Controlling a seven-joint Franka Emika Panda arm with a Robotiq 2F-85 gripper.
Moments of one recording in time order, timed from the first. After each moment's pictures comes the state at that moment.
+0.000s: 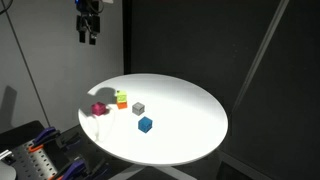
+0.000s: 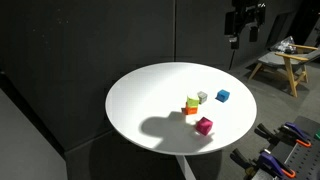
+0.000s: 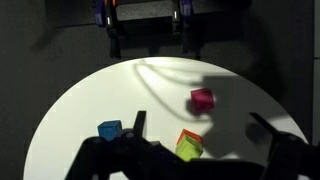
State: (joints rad) arm 0.03 -0.30 0.17 -2.15 0.01 1.62 0.29
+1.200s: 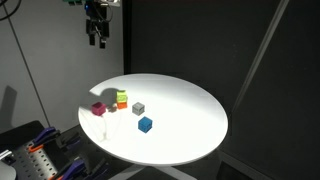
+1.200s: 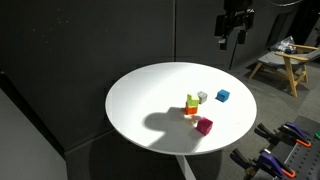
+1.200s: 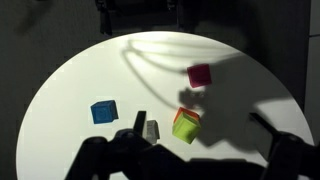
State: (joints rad) arm 0.03 -0.26 0.14 -2.15 0.01 1.75 0.28
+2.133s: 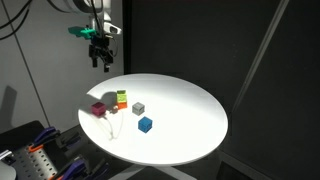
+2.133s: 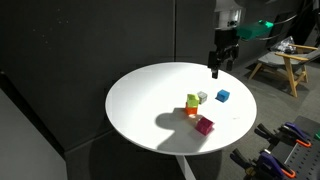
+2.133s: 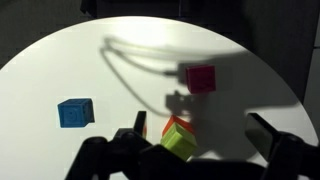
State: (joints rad) arm 0.06 -0.15 0.12 -2.33 0.01 2.05 0.19
